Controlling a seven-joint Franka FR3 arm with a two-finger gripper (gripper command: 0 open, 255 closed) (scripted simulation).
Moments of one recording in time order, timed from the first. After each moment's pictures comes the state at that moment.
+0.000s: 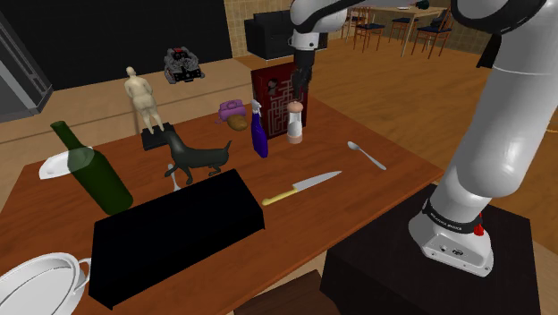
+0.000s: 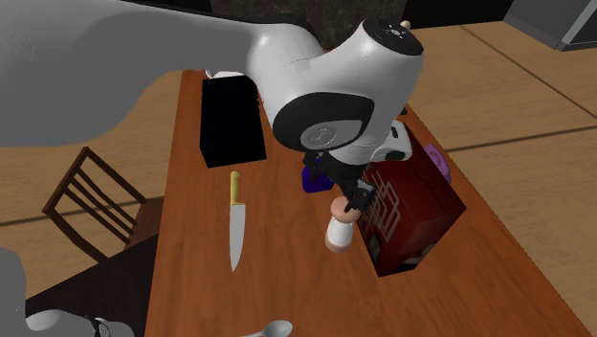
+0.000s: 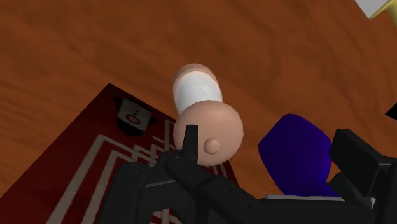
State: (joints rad) arm -0.03 0.12 -0.19 -1.81 0.17 1.89 -0.48
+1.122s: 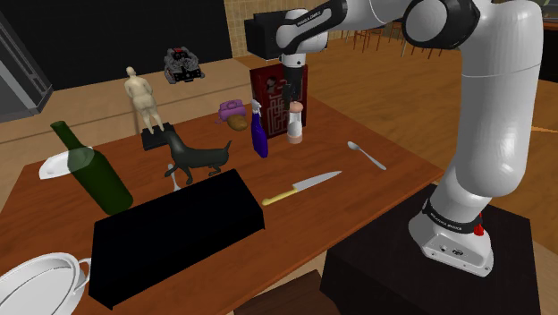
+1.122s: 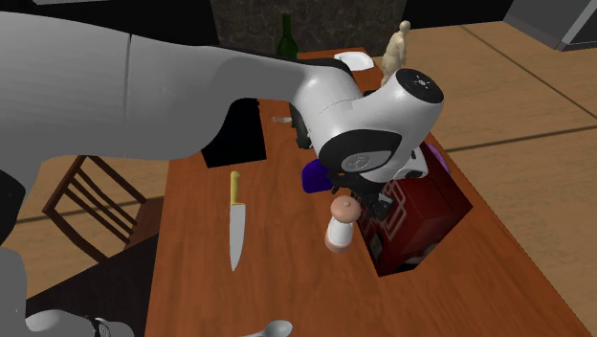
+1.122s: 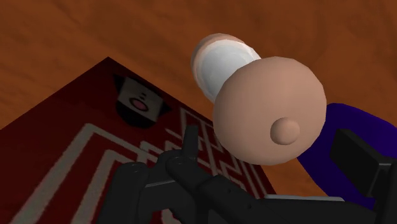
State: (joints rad) arm -0.05 0.36 -0.18 -1.66 0.22 1.95 -0.54
